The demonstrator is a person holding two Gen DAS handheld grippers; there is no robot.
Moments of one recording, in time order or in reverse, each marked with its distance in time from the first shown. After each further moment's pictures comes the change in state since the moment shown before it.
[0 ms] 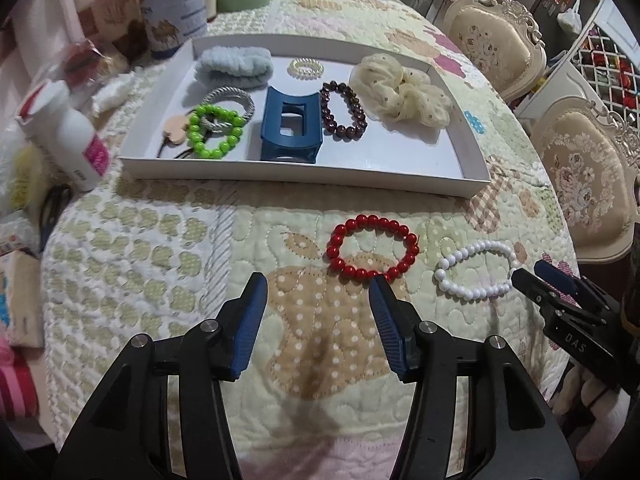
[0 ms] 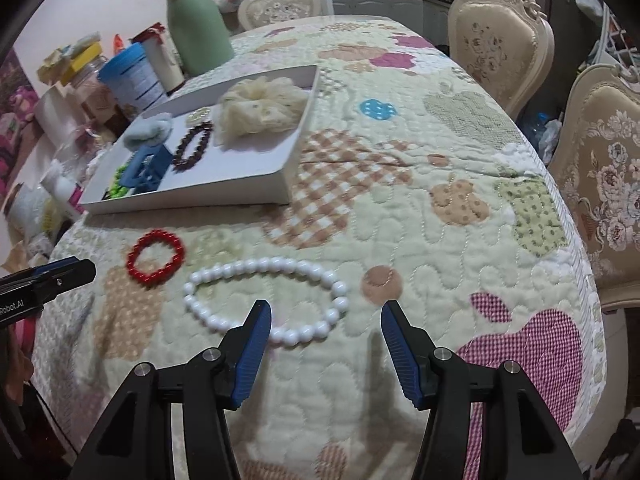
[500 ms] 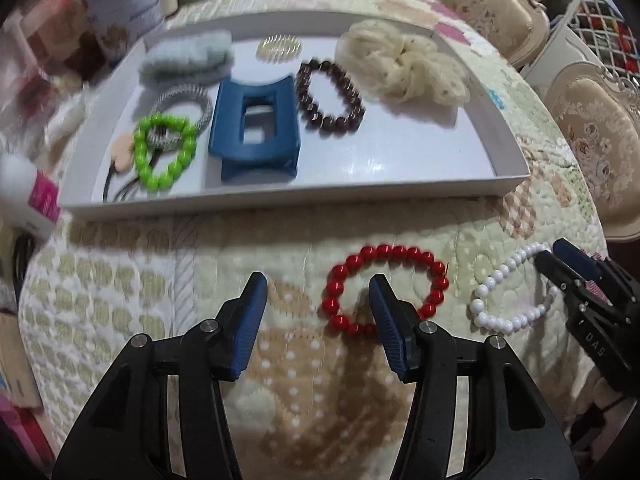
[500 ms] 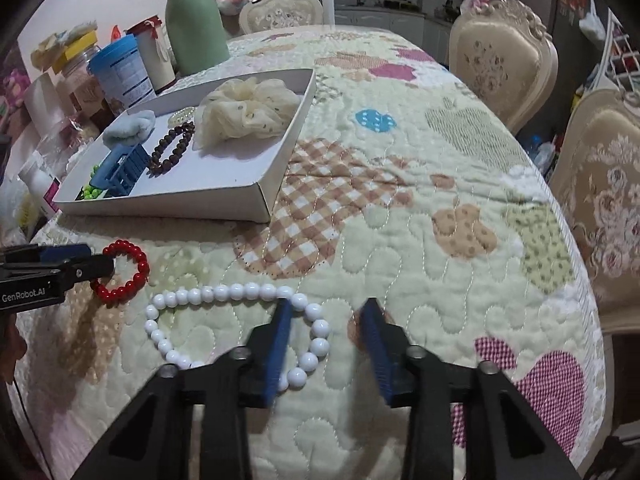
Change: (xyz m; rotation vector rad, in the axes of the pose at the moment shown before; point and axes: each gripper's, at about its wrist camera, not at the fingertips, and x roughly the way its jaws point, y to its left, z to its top) left arm 0.054 -0.014 0.025 0.111 0.037 0.042; right arm 0.025 0.001 0.008 -0.065 -0.061 -0.062
